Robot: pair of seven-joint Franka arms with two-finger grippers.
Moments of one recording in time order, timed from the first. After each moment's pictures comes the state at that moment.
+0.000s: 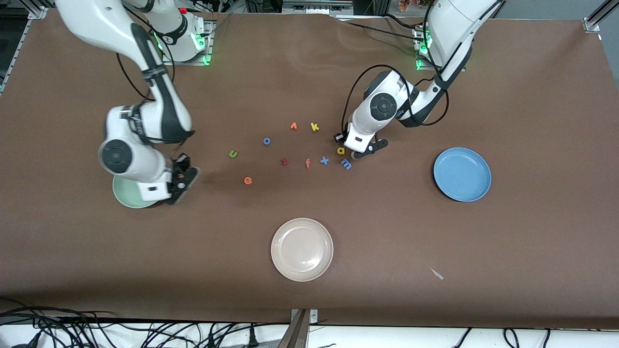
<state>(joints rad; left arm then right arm) -0.21 0.51 -0.47 -2.13 -0.09 2.54 -1.03 0.35 0.45 -0.22 -1.87 0.09 2.11 -0.82</state>
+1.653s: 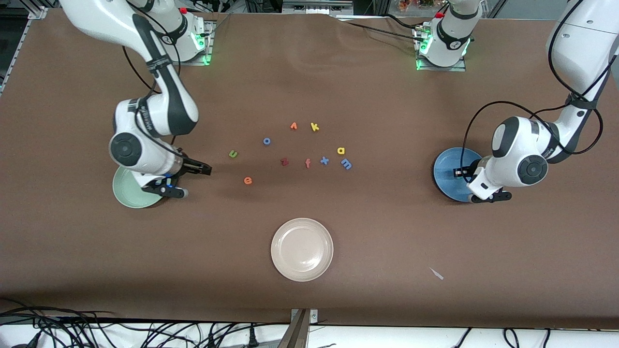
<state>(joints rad) 0.46 0.56 -0.47 -1.99 0.28 2.16 -0.29 0.33 0.42 -0.05 -1.94 0.12 2.20 0.46</state>
